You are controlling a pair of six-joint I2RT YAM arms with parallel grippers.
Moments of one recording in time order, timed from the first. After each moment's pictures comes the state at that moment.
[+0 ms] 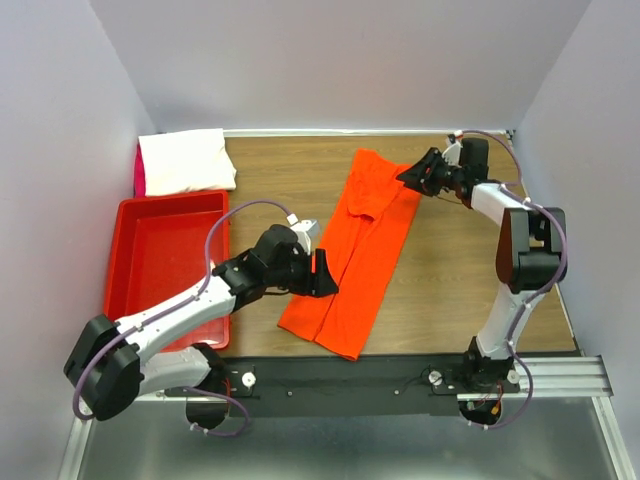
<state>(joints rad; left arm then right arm) -0.78 1.12 0.68 -0.22 0.31 -0.63 0.00 1.99 1.31 0.07 -0.67 0.66</state>
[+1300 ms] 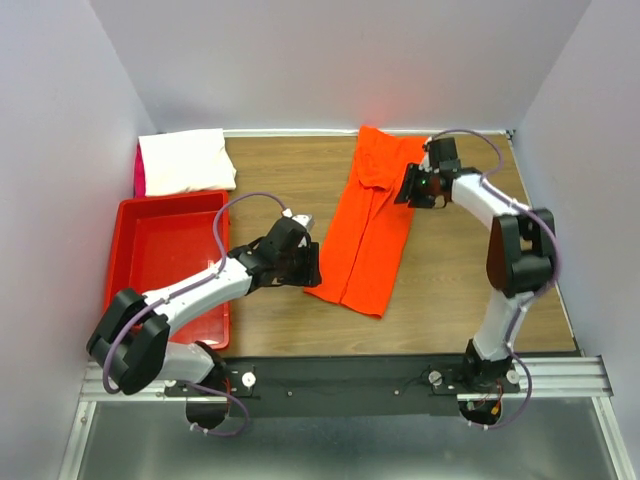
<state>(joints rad) -0.71 1.32 0.78 -0.33 0.09 -0.55 0.13 2.03 1.48 -0.37 -0.27 0.34</state>
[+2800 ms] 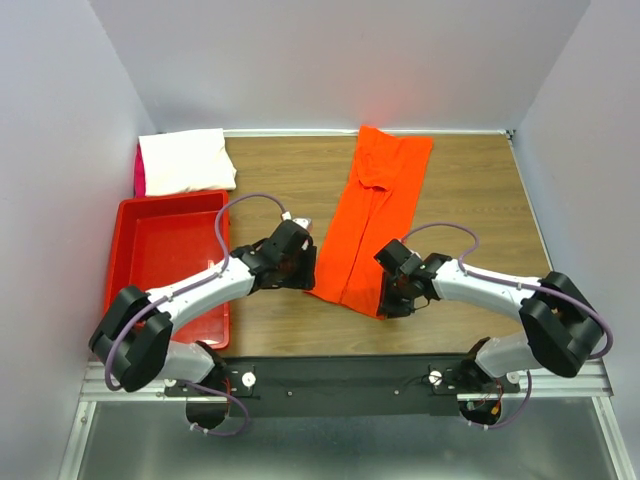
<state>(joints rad) -0.73 1.32 0.78 -0.41 -0.02 -0.53 0.77 1.40 0.70 -0.58 0.01 0.93</state>
